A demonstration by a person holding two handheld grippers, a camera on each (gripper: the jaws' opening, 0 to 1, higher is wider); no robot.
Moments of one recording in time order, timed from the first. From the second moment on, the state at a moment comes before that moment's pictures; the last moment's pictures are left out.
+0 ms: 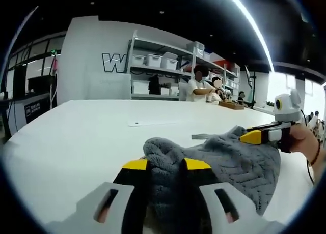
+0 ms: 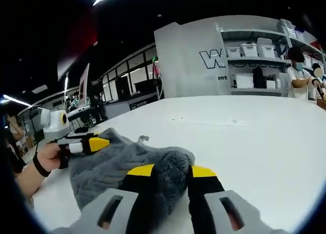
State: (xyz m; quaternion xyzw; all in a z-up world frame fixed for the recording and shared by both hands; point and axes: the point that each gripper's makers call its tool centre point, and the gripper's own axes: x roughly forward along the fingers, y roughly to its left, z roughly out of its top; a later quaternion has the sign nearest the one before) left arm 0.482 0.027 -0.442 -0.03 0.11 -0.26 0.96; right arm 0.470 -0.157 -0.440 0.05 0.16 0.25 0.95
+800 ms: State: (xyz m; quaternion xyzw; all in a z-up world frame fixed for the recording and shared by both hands) left arm 0.479 0.033 -0.439 -0.07 0.08 -0.27 0.96; right arm 0.467 -0.159 -0.435 0.06 0.15 0.24 0.96
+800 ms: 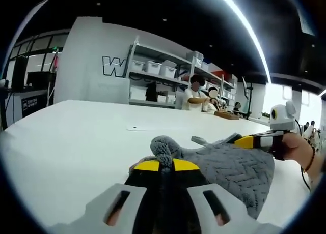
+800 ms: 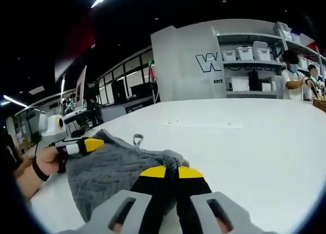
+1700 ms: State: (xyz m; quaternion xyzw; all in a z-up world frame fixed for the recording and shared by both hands) left arm 0.480 0.031 -0.424 -0.04 0.05 -0.29 0.95; right arm 0.469 -0.164 -0.429 0.03 0.13 0.22 0.97
